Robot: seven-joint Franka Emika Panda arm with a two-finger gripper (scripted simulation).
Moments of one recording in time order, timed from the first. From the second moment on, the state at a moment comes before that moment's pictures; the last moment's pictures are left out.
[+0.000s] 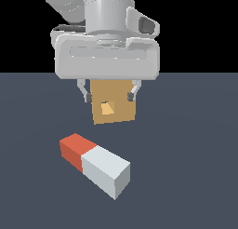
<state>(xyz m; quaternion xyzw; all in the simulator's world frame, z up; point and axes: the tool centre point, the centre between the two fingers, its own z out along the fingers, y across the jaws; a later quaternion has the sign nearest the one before) -0.019 -0.046 0.144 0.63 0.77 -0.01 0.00</state>
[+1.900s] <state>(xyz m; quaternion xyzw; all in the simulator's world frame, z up) -0.022 -0.124 0.073 0.33 0.94 0.00 0.00</state>
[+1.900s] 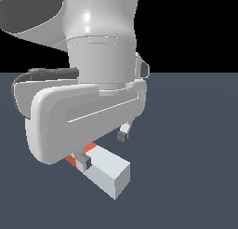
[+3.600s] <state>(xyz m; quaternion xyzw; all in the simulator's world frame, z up) -0.021 -0.124 0.022 0.33 0.95 0.00 0.00</state>
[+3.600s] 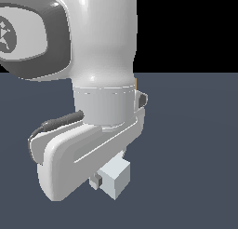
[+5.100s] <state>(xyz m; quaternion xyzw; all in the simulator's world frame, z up) -0.020 -0.037 0.049 0.53 0.85 0.00 0.00</state>
